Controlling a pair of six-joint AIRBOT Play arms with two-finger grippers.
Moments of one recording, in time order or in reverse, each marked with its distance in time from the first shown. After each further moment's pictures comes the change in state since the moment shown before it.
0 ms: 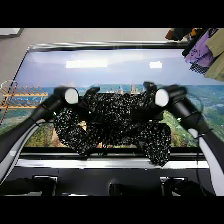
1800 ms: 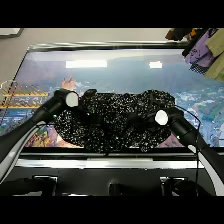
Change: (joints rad) left arm 0.022 0.022 -0.113 0.065 0.090 -0.072; right arm 0.000 0.099 -0.390 0.172 -0.480 0.210
